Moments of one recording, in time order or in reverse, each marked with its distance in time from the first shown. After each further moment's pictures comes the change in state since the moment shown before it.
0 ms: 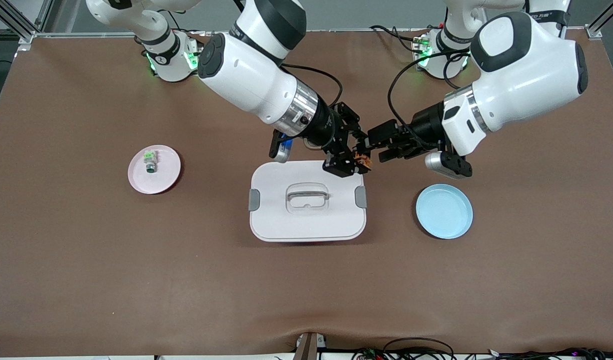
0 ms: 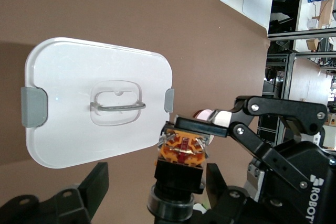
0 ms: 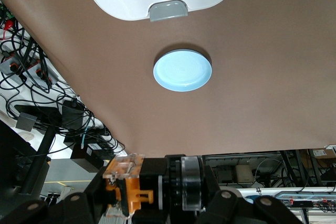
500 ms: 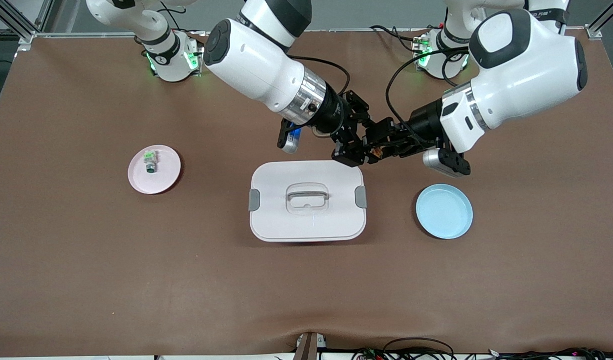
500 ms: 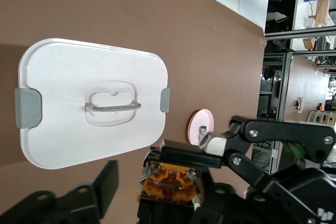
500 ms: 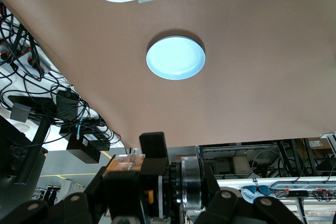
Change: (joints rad) left arm 0.000 0.000 -0.004 0.017 -0.001 0.000 0.000; right arm 0.015 0.002 0.012 0.025 0.001 0.003 0.027
